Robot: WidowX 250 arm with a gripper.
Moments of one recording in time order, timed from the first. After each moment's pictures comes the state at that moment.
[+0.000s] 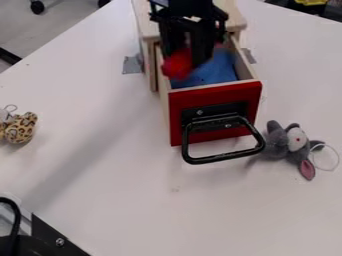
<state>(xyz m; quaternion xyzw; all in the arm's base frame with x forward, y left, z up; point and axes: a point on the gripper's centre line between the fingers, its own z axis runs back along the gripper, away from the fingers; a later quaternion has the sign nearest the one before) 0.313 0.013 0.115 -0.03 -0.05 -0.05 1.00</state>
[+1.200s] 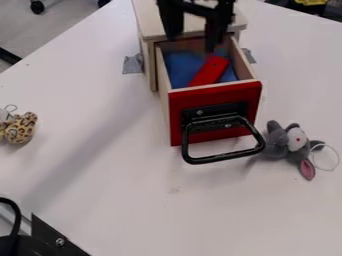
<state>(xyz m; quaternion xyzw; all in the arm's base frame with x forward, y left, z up) 0.322 0.021 0.139 -0.01 -0.05 -0.03 1.00</state>
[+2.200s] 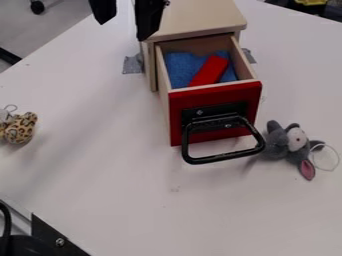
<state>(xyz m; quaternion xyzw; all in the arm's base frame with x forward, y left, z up) 0.260 0.066 0.169 0.04 -0.03 0.00 1.00</state>
